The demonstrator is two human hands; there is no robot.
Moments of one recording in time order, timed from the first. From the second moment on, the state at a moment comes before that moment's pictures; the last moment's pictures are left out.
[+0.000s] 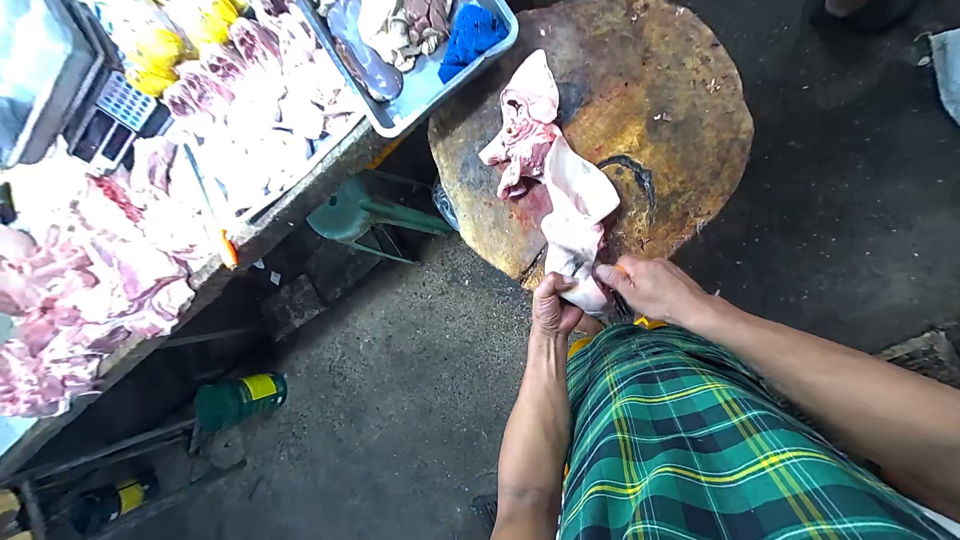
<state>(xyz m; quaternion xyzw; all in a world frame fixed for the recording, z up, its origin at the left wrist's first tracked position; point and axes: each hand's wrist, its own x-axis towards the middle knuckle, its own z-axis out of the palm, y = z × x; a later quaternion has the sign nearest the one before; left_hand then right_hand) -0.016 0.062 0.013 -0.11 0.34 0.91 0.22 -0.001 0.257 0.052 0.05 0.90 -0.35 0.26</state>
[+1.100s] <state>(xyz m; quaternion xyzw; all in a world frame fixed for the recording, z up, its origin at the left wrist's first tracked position) -0.029 0.052 0.007 -0.23 0.61 0.71 0.27 0.020 0.387 -0.056 0.29 0.54 -0.74 0.29</state>
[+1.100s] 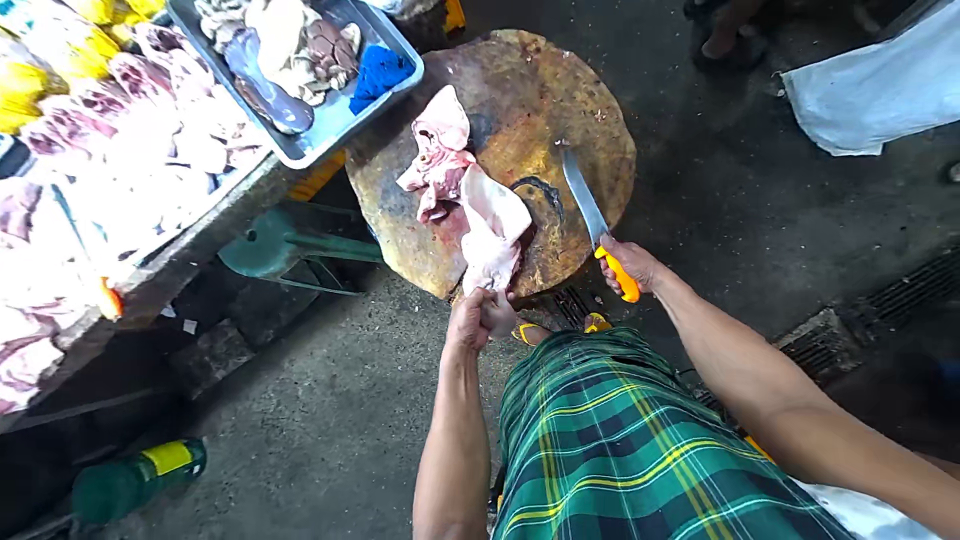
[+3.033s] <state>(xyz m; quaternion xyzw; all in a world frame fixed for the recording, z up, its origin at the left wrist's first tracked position) -0.097 -0.065 -0.012 -0.20 0.83 0.49 0.17 0.079 0.290 0.050 0.33 0.81 -0.46 0.16</state>
